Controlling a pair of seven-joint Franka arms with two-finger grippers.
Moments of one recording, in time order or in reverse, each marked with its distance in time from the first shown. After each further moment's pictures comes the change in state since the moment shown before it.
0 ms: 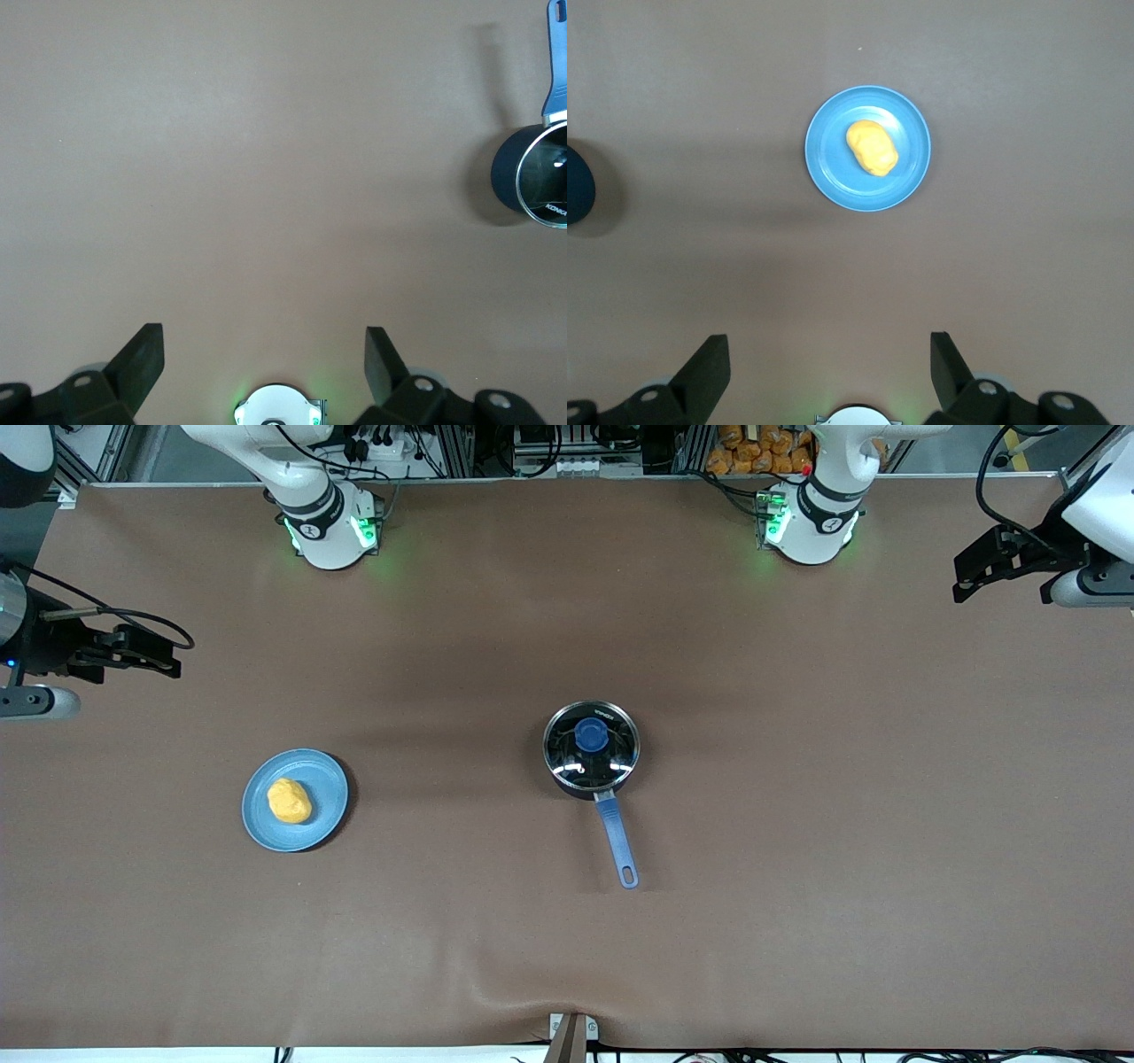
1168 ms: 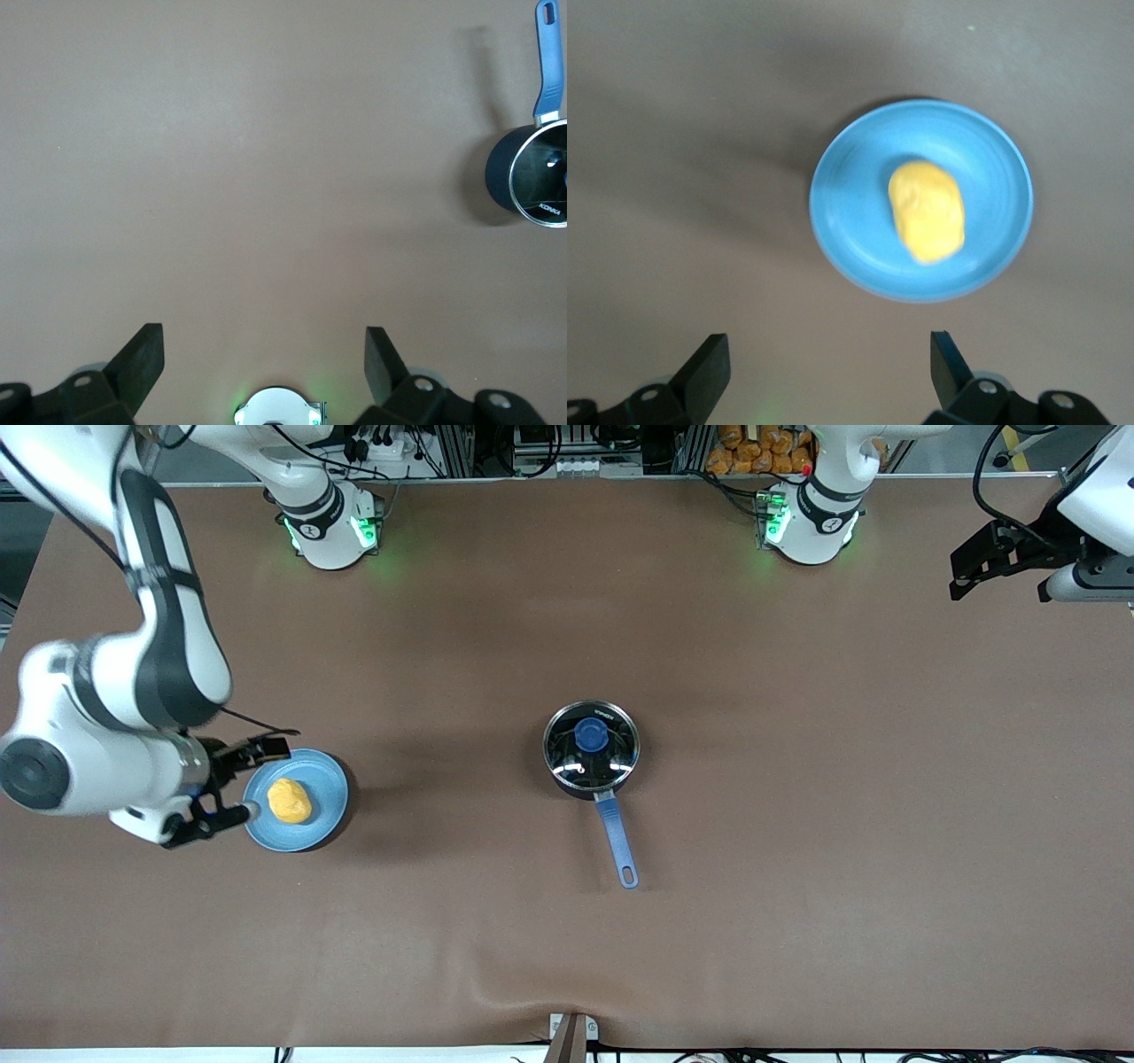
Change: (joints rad) left arm -0.008 0.001 -0.006 0.011 0.000 0.000 0.000; right arm 0.033 0.366 -0.016 -0.114 0.013 0.305 -0.338
